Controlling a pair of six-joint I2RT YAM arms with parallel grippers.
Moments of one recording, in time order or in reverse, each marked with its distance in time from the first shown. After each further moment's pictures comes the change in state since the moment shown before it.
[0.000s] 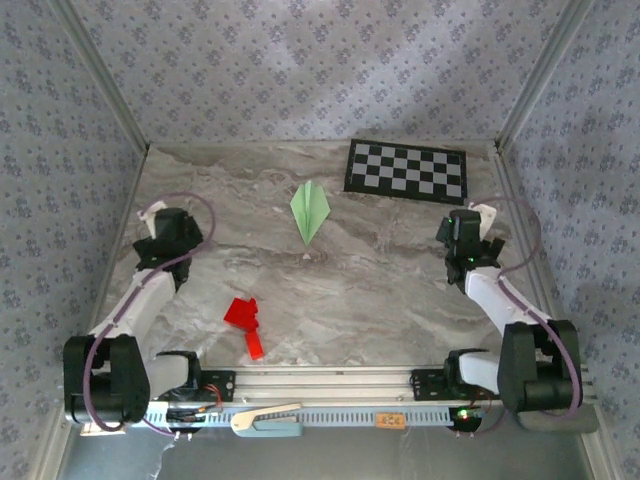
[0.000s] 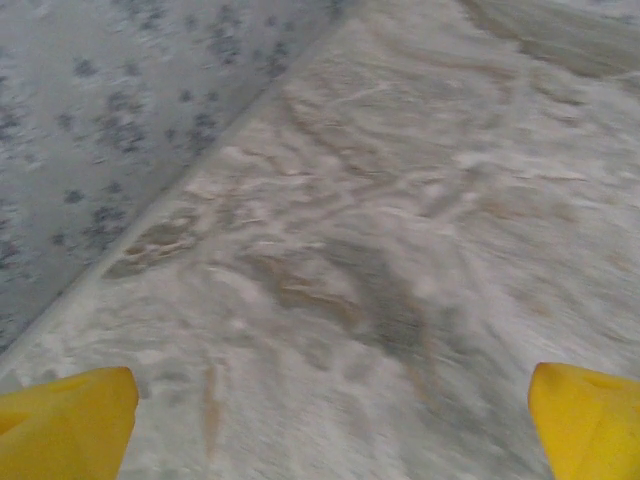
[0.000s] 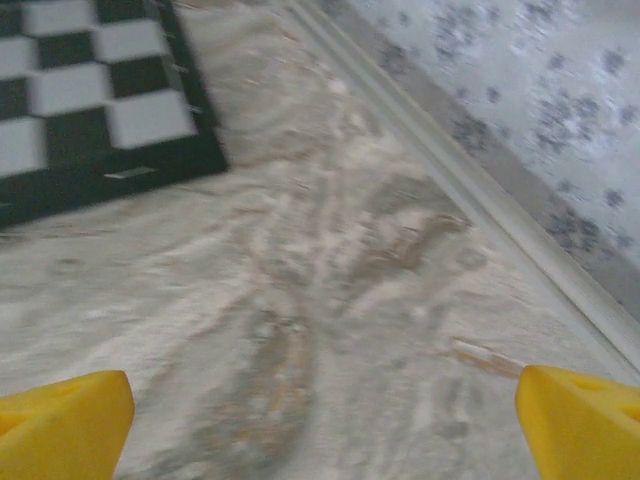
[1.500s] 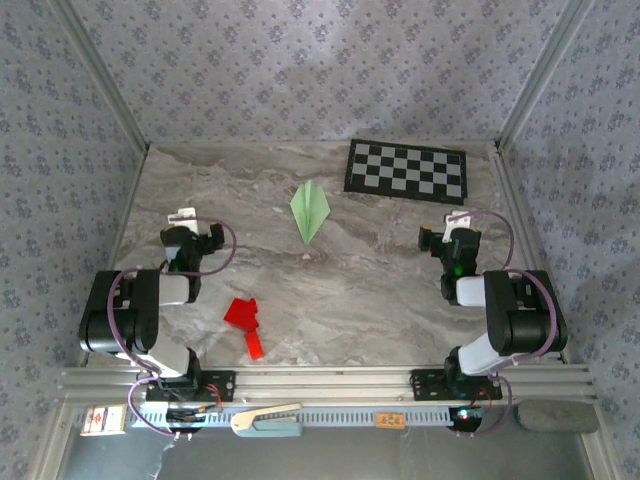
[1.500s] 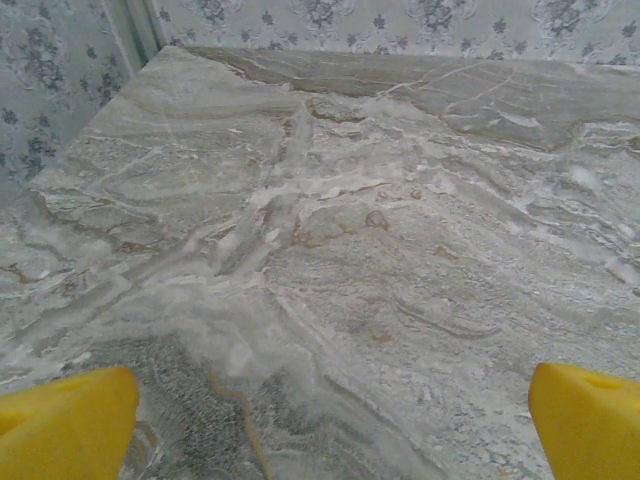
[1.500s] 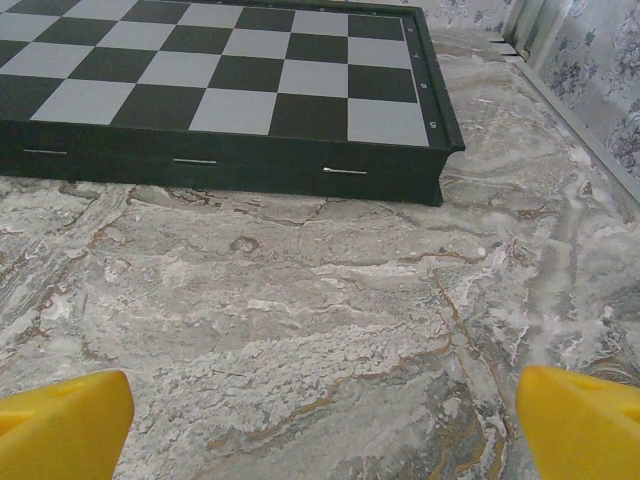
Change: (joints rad) left arm -0.014 0.362 -0.220 0.874 0.327 0.267; right arm -0.032 0.286 -0.191 0.742 -0.392 -0.301
